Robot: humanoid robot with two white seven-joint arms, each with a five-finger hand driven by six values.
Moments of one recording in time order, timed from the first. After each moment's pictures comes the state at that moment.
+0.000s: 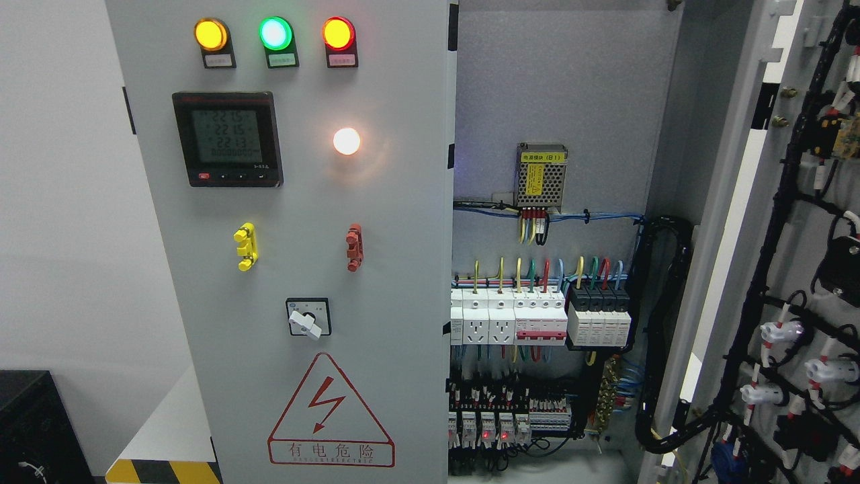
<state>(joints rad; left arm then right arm) -0.01 0.50 -0.89 -0.87 0.52 -0.21 -0.49 0.06 0.12 -0.12 -0.05 0.10 0.10 0.13</state>
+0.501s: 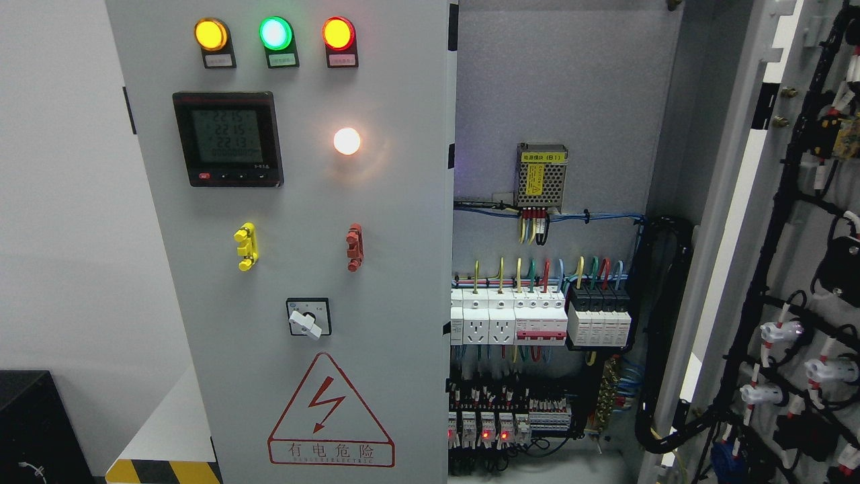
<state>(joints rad) 0.05 0.19 -0.46 -0.28 0.28 -0.22 -0.25 0.06 0.12 -0.12 -0.05 0.10 0.10 0.13</state>
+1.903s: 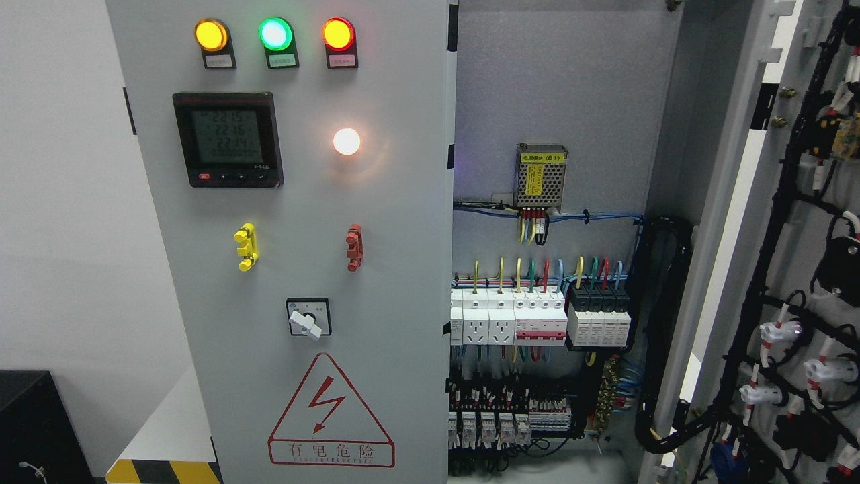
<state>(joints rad) 0.06 -0.04 0.11 0.00 -0.06 -0.18 -0.16 0.37 0.10 -0.02 -0.97 0.10 0.05 0.13</state>
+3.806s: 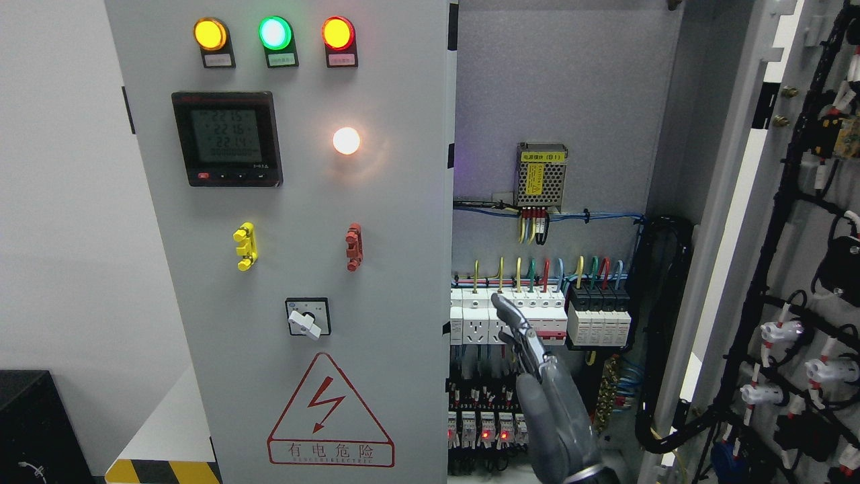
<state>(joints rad) 0.05 -0.08 0.00 0.00 0.00 -0.17 -0.07 -0.36 0.09 0.22 -1.88 0.05 0.02 0.12</state>
